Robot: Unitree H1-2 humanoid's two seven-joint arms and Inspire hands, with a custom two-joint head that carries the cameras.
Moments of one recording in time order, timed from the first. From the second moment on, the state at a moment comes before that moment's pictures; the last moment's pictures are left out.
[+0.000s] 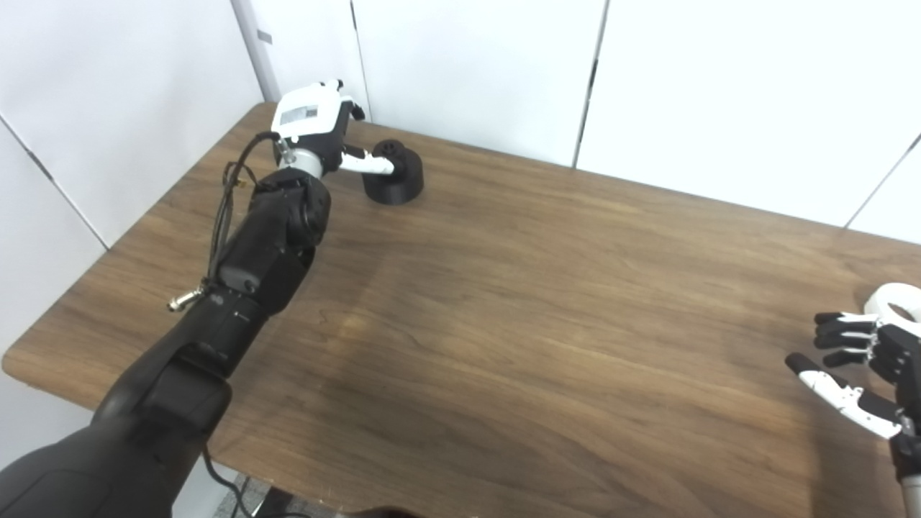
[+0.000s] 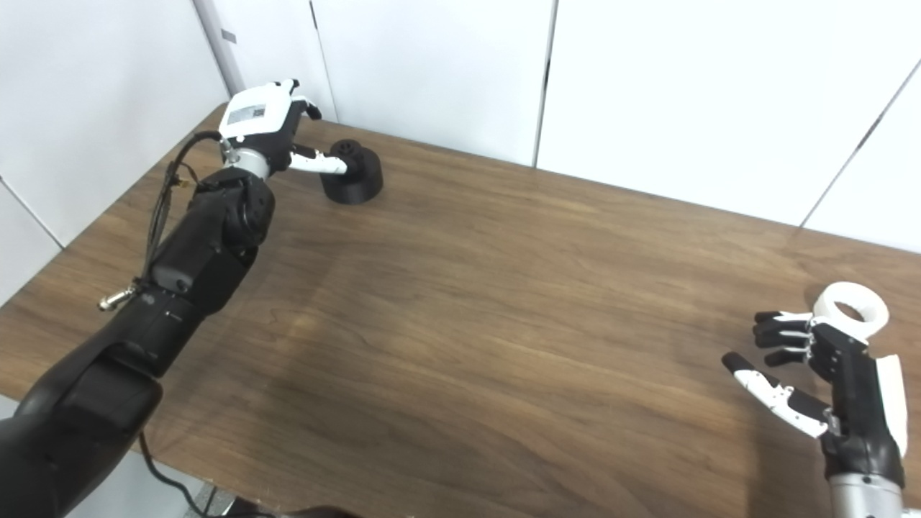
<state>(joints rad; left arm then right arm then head) -0.51 0.56 -0.14 0.35 0.85 0.38 -0.06 -0.01 -0.23 -0.06 -0.14 -0.19 -0.04 0.00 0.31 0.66</state>
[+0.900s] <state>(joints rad) -0.55 0.57 -0.22 0.48 0.77 0.35 -0.10 0.01 -0.23 -0.06 -0.16 -0.20 -0.03 0.00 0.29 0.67</state>
